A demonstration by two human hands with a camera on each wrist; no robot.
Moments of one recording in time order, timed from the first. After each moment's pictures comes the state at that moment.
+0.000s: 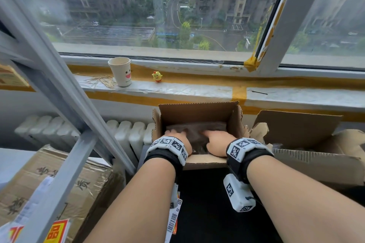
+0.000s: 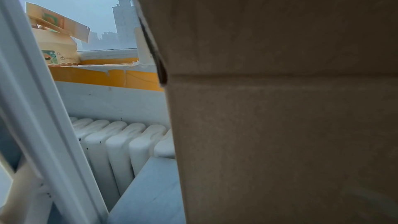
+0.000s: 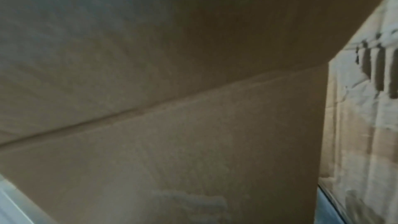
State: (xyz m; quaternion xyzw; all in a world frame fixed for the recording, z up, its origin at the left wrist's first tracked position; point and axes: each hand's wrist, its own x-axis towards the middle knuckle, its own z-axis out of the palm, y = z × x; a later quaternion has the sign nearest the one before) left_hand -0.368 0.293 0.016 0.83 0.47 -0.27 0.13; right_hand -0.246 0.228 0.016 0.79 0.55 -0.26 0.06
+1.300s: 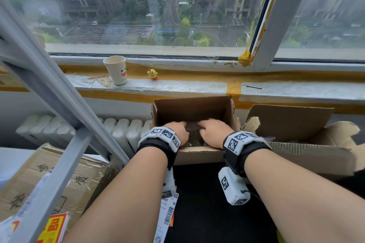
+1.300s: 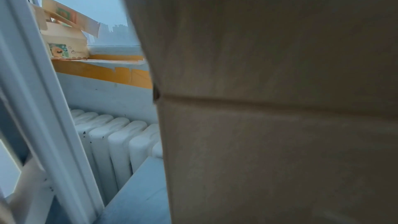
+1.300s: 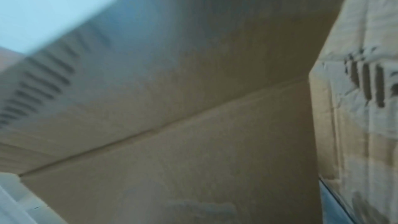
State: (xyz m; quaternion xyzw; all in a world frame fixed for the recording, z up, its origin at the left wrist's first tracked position) left_hand -0.363 0.295 0.040 0.85 0.45 -0.18 0.19; right_hand -0.239 0.220 0.029 0.80 0.55 -0.26 -0.04
